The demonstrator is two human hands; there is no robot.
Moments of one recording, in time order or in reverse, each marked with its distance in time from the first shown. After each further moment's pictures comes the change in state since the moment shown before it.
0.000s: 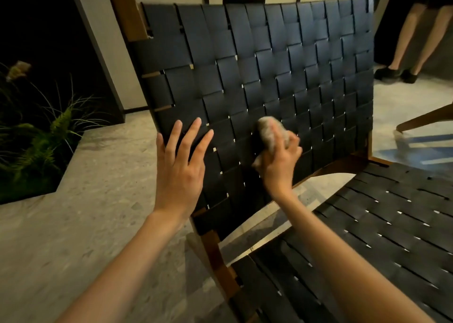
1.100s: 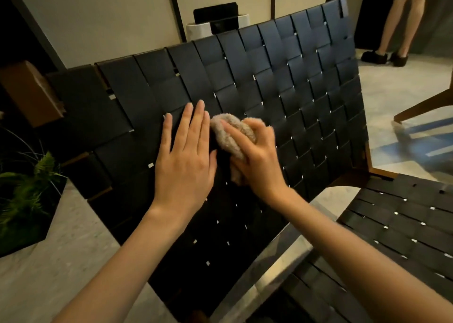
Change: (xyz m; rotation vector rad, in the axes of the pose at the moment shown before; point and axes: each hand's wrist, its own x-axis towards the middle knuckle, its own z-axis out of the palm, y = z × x) left_hand 0.127 0.036 0.037 0.361 -0.248 0.190; right_hand 0.098 -0.018 -0.003 -0.045 -0.015 -0.468
